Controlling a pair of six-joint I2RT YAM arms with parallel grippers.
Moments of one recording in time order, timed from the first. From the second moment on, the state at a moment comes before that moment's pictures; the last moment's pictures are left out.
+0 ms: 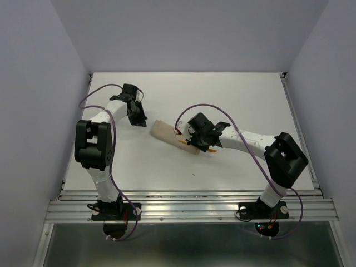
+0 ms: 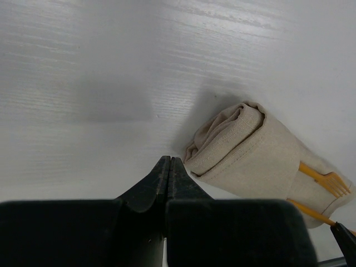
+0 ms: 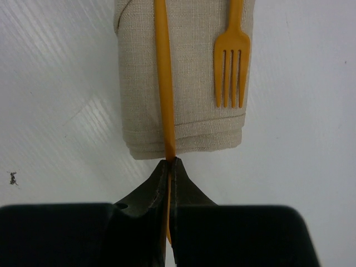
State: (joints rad) left arm -0.16 1.84 1.33 -0.62 0.14 -0.45; right arm 0.78 1.69 1.13 -0.49 0.05 -0.40
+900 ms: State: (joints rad) left arm -0.16 1.89 1.33 -0.59 0.16 -0.44; right arm 0.79 1.91 1.34 -0.46 0.03 -0.41
